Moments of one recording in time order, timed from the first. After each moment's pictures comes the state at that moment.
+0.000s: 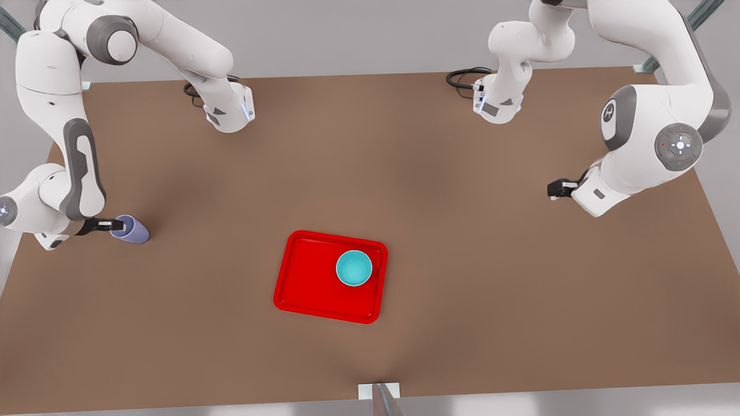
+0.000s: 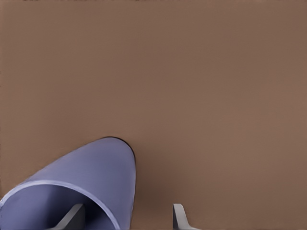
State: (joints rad) left arm -0.16 0.17 0.06 -1.51 0.03 1.49 0.00; right arm -0.48 0.44 -0.06 -1.95 -0.01 2.16 -0.50
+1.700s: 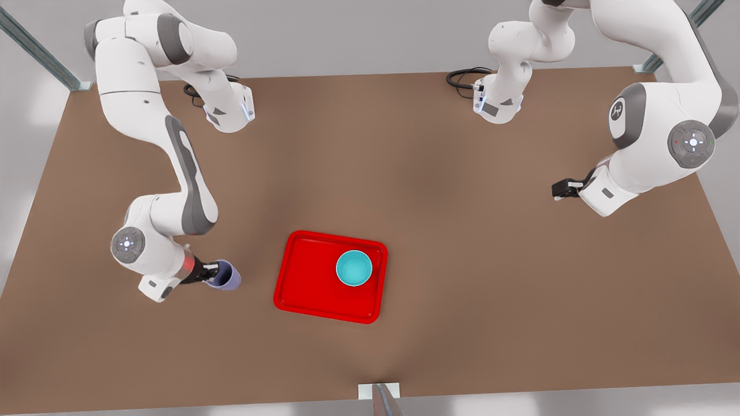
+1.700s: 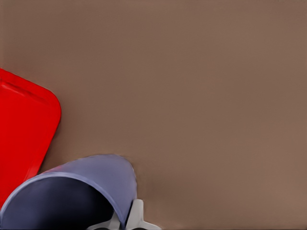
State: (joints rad) left arm -0.16 0.17 0.08 -1.50 0.00 1.49 0.00; right arm 0.10 0.49 0.00 -1.63 0.08 2.10 -0.13
